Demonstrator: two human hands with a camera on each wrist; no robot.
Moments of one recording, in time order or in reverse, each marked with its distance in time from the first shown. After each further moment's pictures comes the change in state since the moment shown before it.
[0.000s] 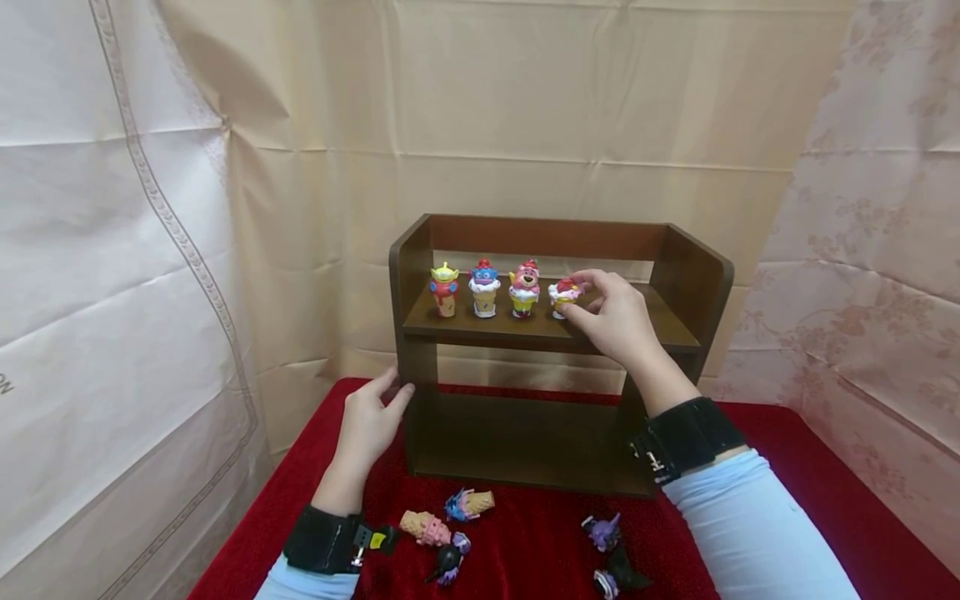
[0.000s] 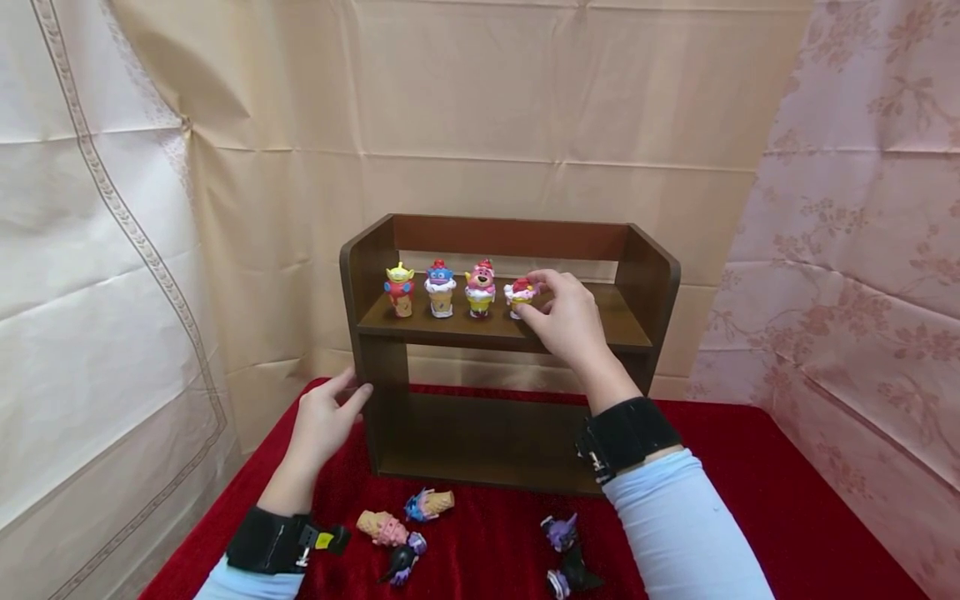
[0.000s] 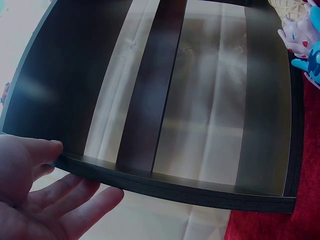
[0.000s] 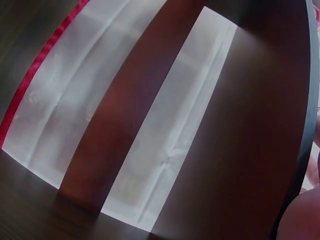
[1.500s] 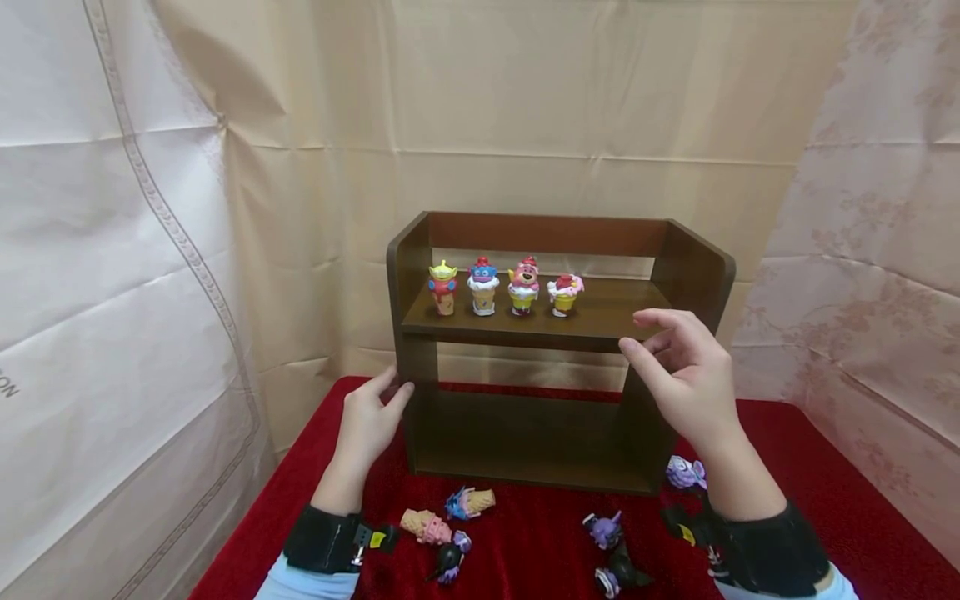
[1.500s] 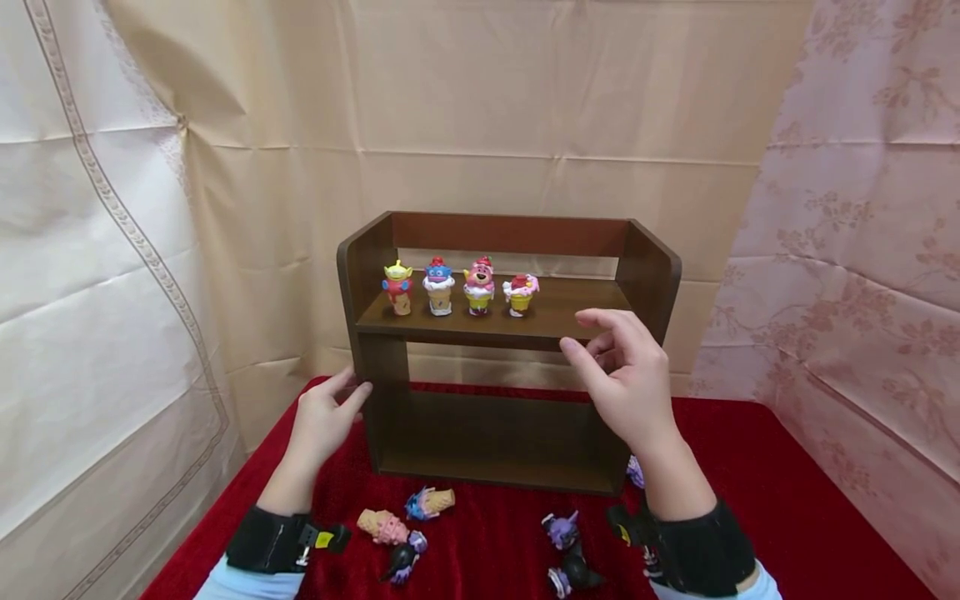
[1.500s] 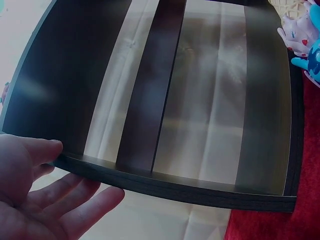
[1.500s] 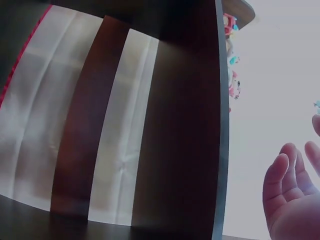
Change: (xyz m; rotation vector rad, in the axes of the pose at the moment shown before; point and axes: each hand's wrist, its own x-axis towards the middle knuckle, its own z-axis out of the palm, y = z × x) left_hand 0.000 -0.002 0.001 0.013 0.010 0.055; right_hand -0.093 0.010 -0.035 0.240 0.336 -0.338
